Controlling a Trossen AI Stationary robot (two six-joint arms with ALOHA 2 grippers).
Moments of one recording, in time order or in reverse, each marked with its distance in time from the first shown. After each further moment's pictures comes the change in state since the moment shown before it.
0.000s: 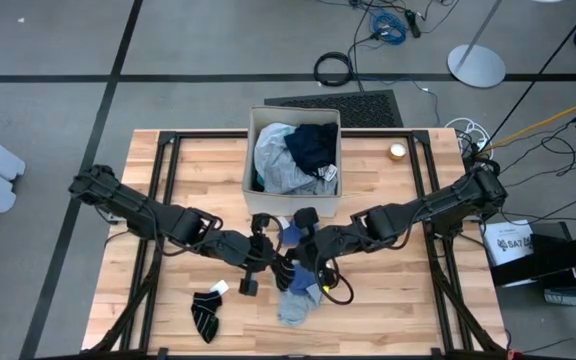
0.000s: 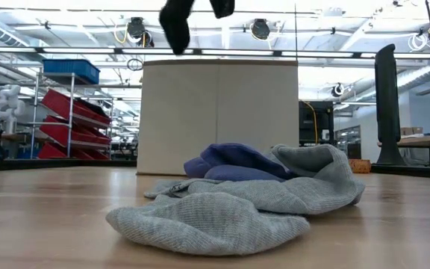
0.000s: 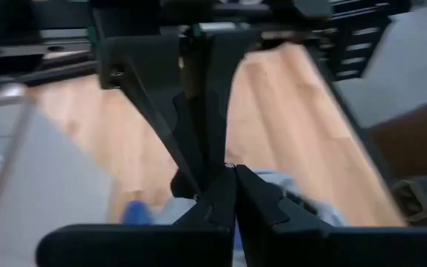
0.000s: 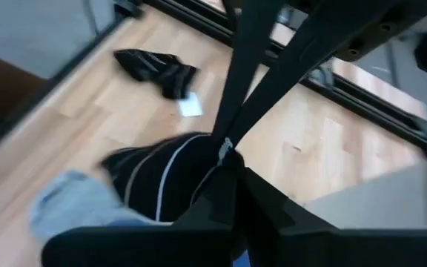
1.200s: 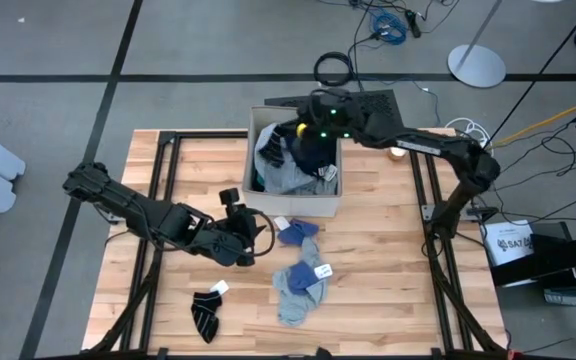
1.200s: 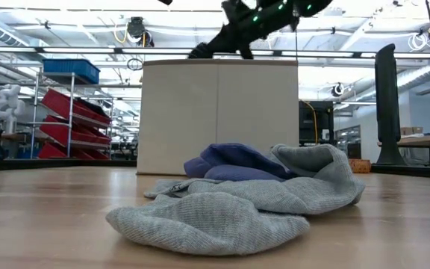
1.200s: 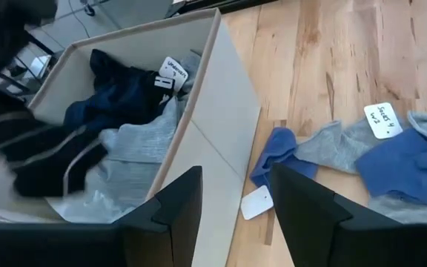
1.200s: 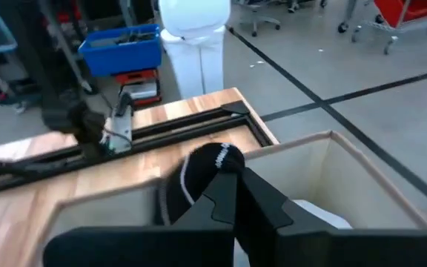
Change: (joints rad) left arm -0.011 -0.068 -0.010 -0.336 -0.479 -0.154; right arm -0.792 0.040 0.000 0.362 -0.403 0.299
